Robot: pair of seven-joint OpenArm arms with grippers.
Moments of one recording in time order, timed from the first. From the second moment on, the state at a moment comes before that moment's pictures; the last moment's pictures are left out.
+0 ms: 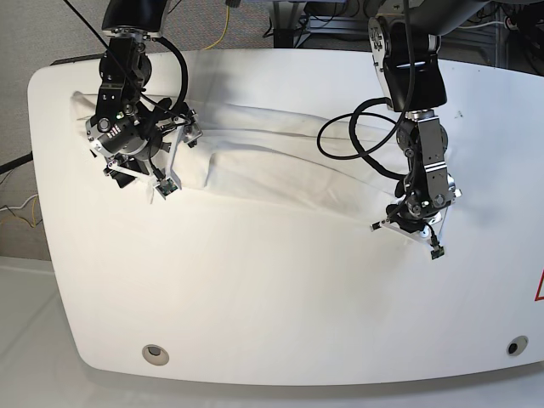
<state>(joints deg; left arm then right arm) -16.7 0.8 -13.7 74.6 0.8 7.4 52.1 -4.2 7.1 10.0 107.5 8.5 37.6 -77.3</state>
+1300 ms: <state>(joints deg) -8.6 2.7 -4.9 90.9 0.3 7.4 62.0 -2.9 7.1 9.9 107.5 8.7 37.6 -77.3</state>
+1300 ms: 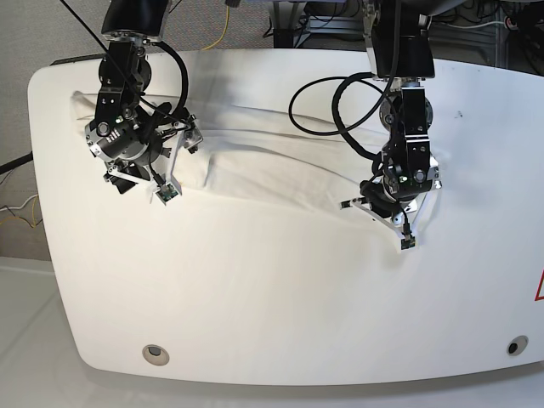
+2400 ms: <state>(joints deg) -6.3 -2.7 -4.9 101.7 0.8 7.4 62.6 -3.2 4.3 10.0 107.5 8.2 37.6 -77.3</state>
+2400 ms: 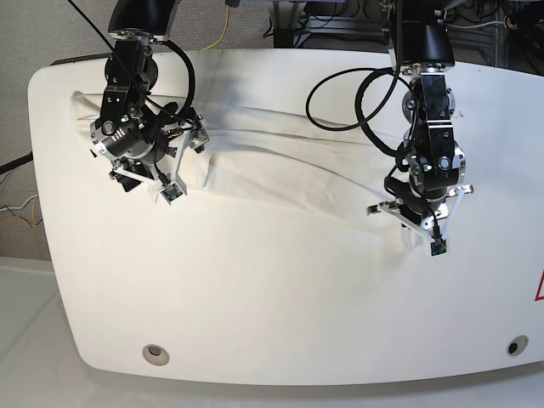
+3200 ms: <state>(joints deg) -6.5 -6.8 -4.9 101.7 0.3 7.2 62.8 -4.5 3.1 10.2 107.6 8.2 37.6 -77.3</state>
